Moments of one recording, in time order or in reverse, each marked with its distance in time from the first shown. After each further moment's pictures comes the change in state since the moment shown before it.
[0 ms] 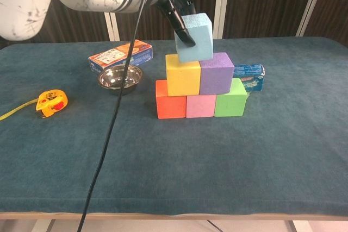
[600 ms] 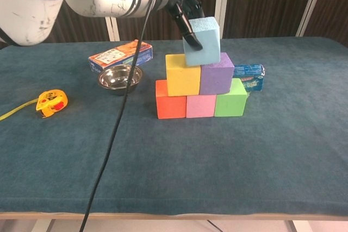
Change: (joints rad) left arm -0.012 -0.034 0.025 0.072 0.067 -0.065 -0.032; right arm 0.002 0.008 -0.003 -0.003 -0.006 -0.004 0.013
